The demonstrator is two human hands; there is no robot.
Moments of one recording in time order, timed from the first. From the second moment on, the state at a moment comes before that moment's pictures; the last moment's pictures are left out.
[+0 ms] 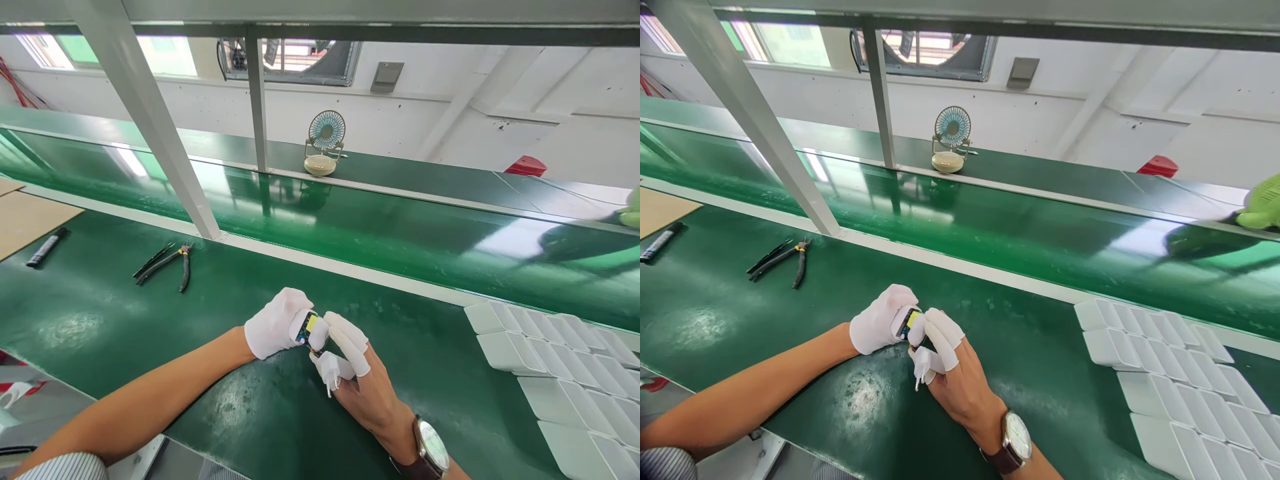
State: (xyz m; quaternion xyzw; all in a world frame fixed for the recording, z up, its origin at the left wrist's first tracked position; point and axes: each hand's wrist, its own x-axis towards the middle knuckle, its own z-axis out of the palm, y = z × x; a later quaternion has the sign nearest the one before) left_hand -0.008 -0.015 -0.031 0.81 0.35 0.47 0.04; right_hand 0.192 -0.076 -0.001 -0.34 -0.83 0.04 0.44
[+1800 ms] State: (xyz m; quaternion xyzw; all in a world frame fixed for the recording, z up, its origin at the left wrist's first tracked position) left_hand -0.037 -0.005 0.002 0.59 0.40 0.26 0.65; right_hand 0.194 -0.057 -0.020 -0.37 -0.87 0.04 0.31
